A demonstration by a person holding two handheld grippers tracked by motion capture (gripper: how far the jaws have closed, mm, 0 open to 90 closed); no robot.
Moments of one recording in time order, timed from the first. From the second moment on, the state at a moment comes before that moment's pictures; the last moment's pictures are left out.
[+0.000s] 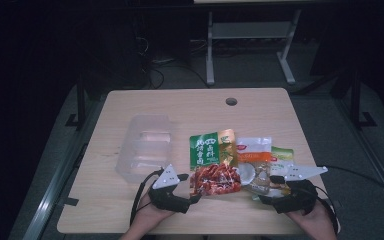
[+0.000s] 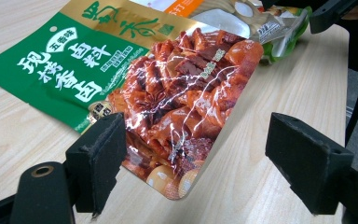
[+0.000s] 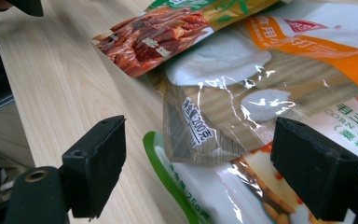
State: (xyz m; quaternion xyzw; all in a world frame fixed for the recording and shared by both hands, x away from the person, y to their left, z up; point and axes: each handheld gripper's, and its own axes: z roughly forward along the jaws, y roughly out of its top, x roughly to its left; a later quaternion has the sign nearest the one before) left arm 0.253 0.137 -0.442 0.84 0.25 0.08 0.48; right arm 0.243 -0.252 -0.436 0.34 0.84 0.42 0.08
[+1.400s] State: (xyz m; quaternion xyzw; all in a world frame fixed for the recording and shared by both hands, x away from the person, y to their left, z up) left arm 0.252 0.138 -0.443 0.84 0.24 0.10 0.48; right arm 0.344 -0.192 -0.407 0.32 0.88 0.36 0.03
